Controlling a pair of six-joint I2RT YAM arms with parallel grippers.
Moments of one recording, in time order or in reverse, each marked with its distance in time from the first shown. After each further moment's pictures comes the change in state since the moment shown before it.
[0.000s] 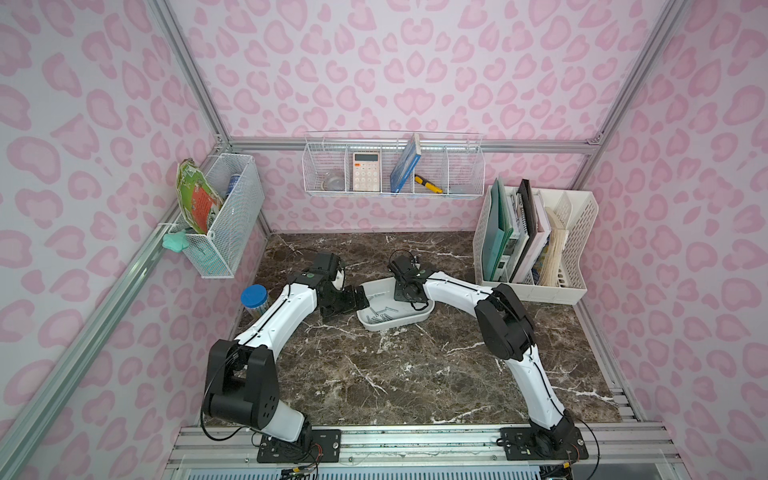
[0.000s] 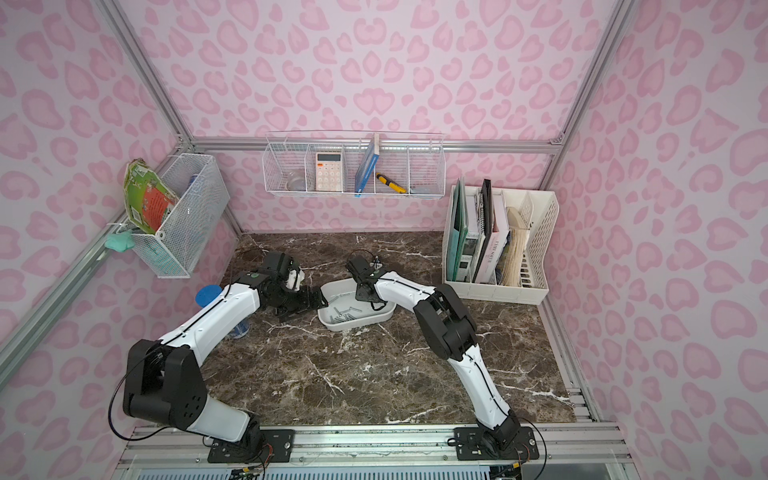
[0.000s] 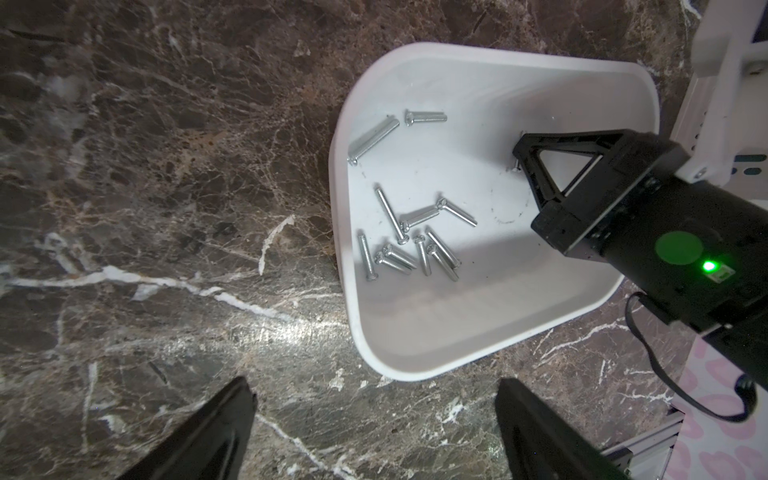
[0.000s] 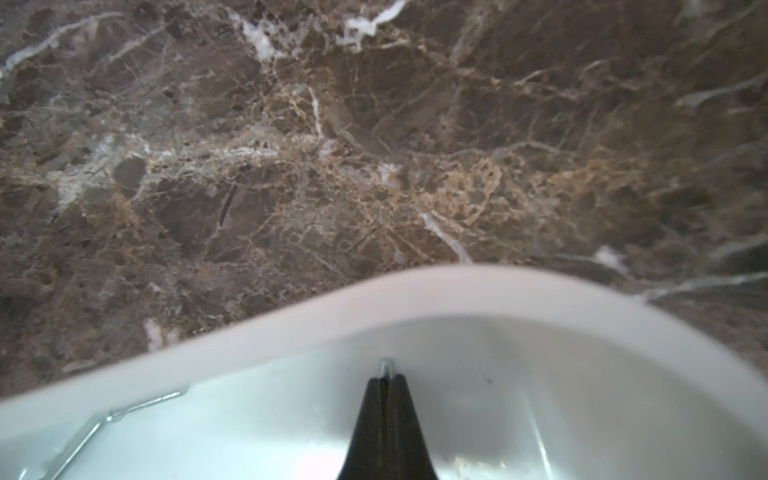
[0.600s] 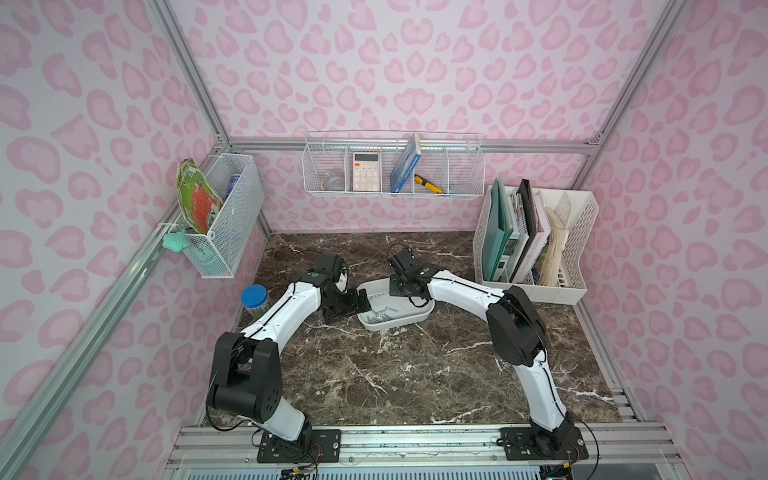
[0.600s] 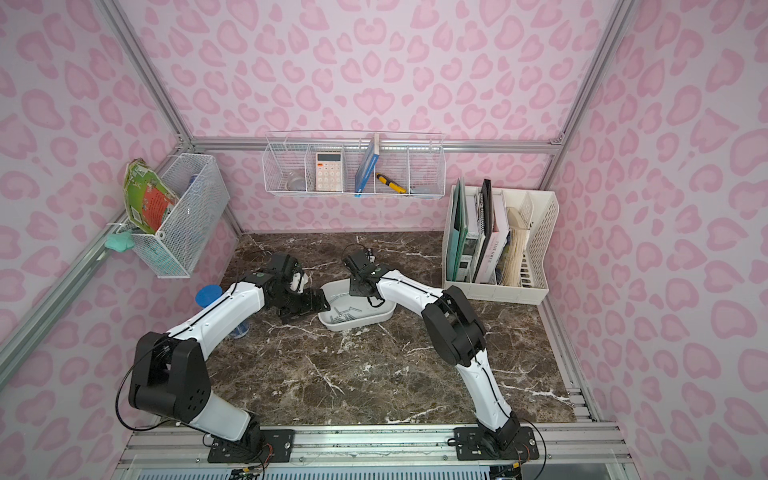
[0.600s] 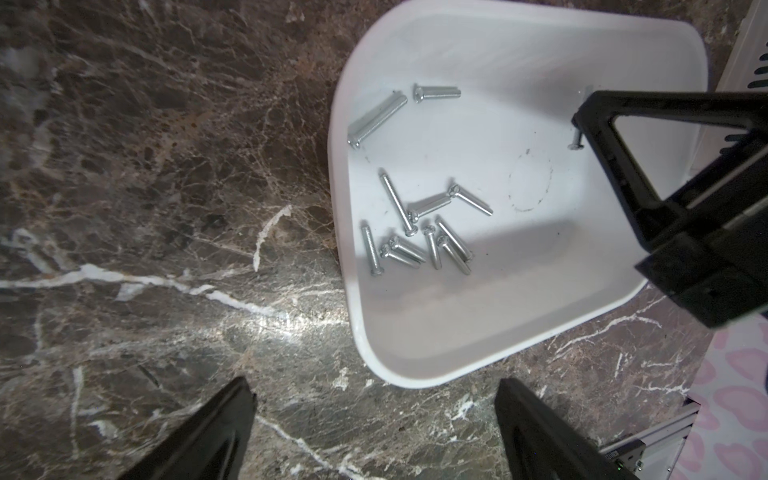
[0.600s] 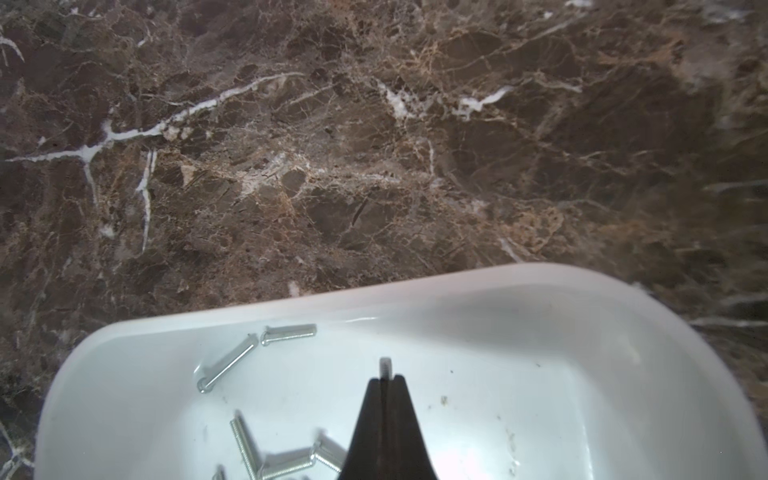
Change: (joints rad) left arm -0.016 0.048 0.006 -0.016 0.005 0.015; right arm 0.014 -0.116 -0.050 0.093 -0.063 -0.115
